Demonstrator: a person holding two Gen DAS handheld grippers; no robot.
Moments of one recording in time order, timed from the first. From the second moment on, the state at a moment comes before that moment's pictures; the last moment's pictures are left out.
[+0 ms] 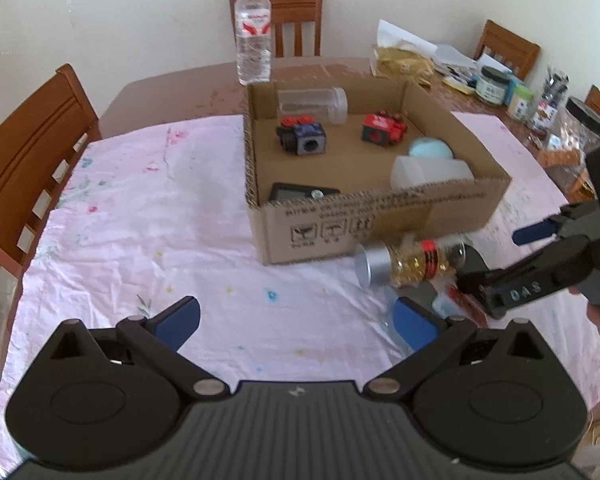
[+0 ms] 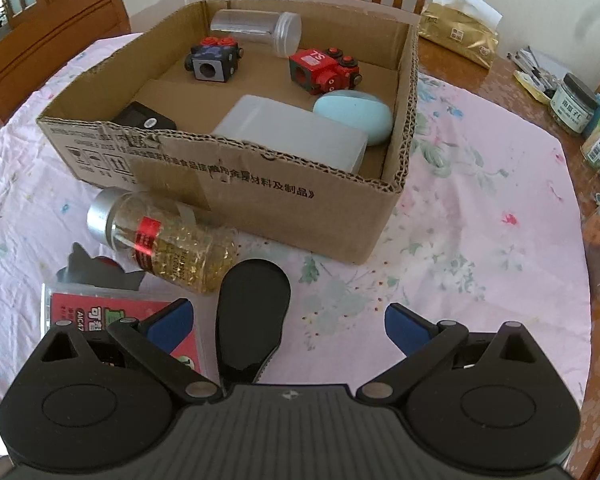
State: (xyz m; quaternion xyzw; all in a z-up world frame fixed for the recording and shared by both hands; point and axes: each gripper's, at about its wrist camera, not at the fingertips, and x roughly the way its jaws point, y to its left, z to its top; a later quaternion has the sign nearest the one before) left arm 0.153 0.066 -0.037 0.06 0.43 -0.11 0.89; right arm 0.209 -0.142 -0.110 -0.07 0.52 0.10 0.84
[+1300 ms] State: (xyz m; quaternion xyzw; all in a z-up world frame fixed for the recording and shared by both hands) left arm 0.163 0.000 -0.096 0.20 0.44 -0.31 0.82; right arm 0.205 -0.177 -0.124 -0.06 0.52 0.07 0.85
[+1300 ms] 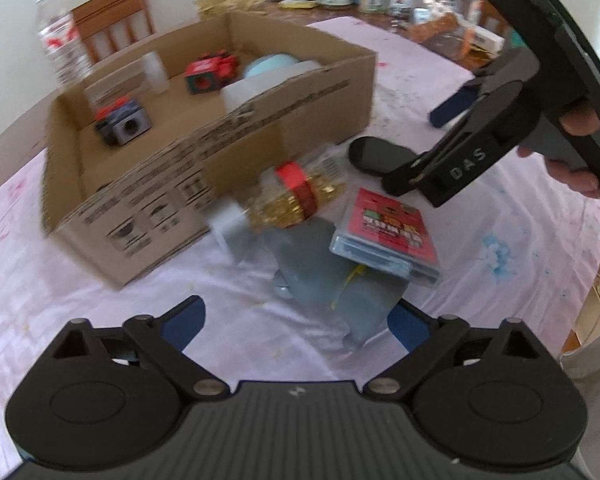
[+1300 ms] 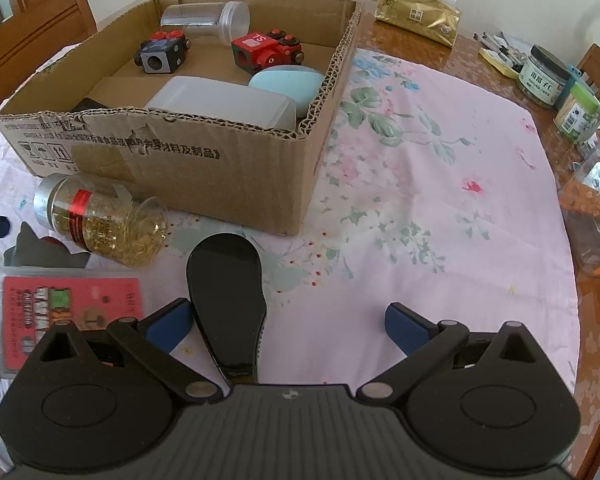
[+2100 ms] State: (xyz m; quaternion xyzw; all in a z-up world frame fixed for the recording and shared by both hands) left arm 0.171 -0.010 -0.101 0.19 0.44 -0.38 0.79; right arm 0.197 -0.219 -0.123 -0.02 0.53 0.00 0.85
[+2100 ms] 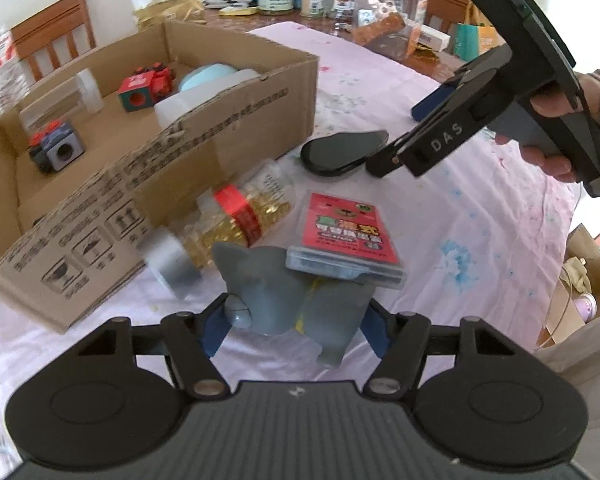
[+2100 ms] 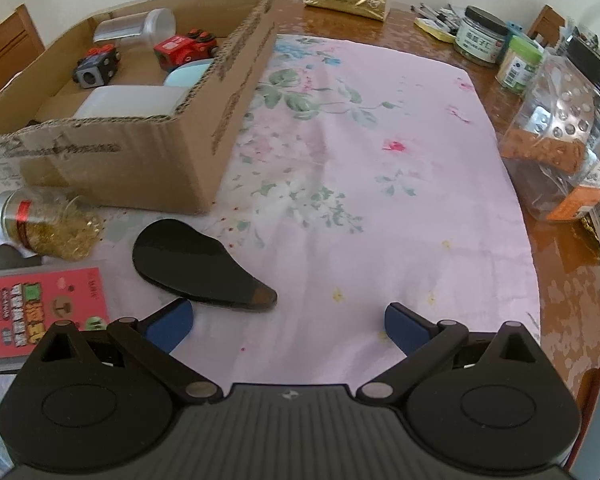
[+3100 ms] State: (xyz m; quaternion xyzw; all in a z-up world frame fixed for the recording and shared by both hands) left arm 0.160 0.057 -0.102 0.16 0.46 -0.25 0.84; right arm 0.191 -0.218 -0.117 -0.01 0.52 -0.01 0.86
